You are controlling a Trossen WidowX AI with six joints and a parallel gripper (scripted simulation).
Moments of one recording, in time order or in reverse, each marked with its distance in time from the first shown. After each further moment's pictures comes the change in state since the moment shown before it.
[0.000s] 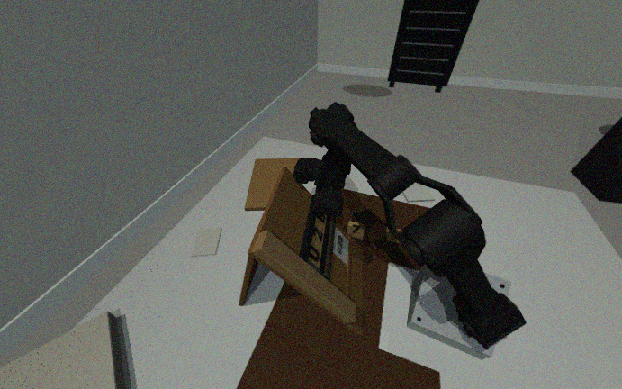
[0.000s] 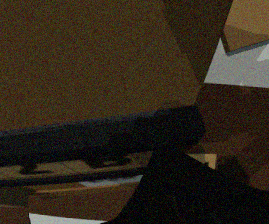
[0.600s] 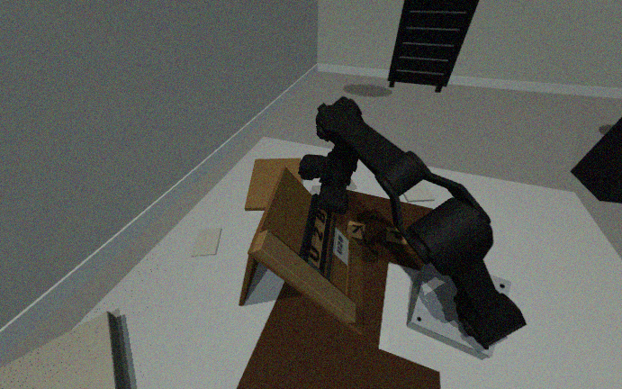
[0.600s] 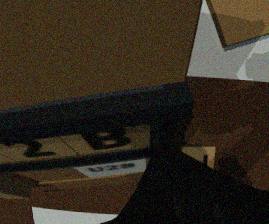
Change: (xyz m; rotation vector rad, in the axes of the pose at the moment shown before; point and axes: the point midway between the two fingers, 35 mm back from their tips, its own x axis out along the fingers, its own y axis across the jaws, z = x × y) arm -0.011 -0.001 -0.009 0.010 -0.007 0.007
